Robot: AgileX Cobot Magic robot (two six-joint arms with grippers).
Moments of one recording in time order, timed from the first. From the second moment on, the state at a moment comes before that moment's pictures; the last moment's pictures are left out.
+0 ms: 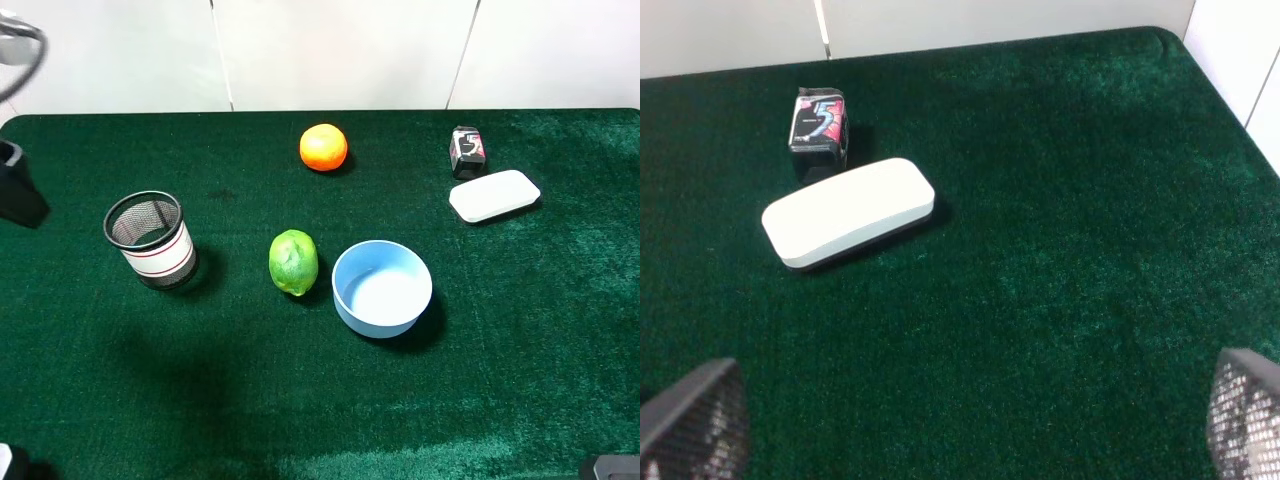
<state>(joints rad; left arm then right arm) -0.24 1.12 -0.85 0.08 1.01 0.08 -0.04 -0.01 -0.49 -0.04 1.03 0.02</state>
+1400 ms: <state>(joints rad) -0.52 1.65 -0.91 0.04 0.68 0.12 -0.04 -0.01 -0.49 -0.04 1.03 0.02</state>
